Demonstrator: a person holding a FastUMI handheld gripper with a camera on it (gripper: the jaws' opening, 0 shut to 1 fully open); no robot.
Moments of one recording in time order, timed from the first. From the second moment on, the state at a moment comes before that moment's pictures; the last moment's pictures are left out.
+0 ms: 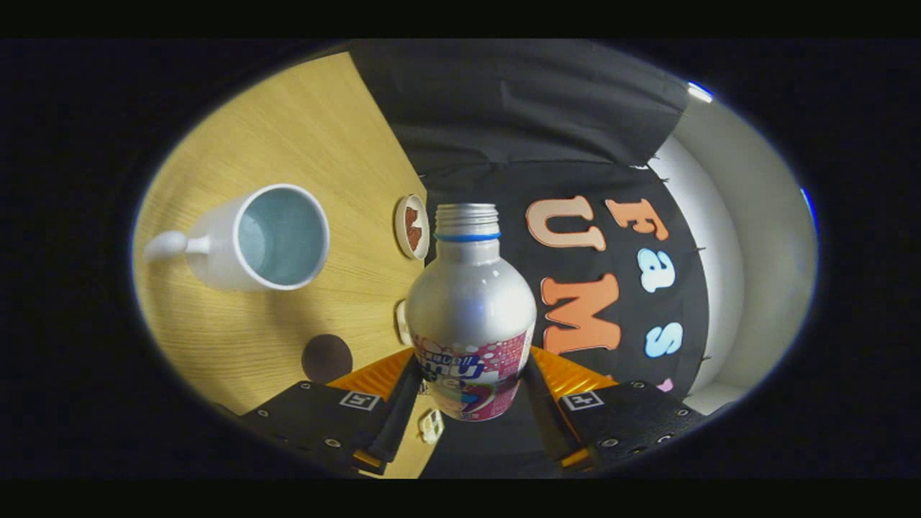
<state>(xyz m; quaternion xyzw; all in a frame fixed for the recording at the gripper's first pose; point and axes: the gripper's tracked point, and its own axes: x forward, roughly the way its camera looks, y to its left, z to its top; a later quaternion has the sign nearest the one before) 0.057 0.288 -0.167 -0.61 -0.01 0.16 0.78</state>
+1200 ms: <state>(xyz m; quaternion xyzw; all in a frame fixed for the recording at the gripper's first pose) 0.100 0.260 -0.232 -0.05 0.19 0.16 0.97</state>
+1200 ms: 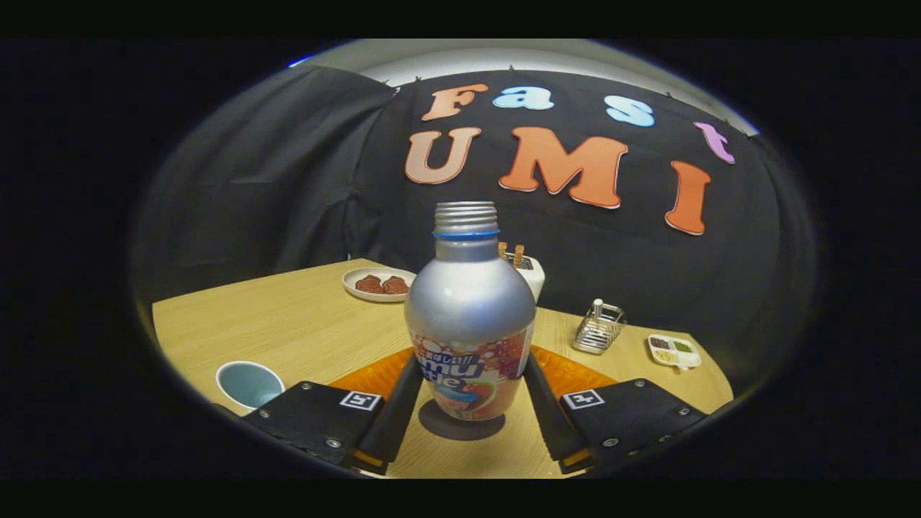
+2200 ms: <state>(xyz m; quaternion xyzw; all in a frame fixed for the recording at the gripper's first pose) 0.104 0.253 -0.298 0.03 0.26 0.15 0.95</state>
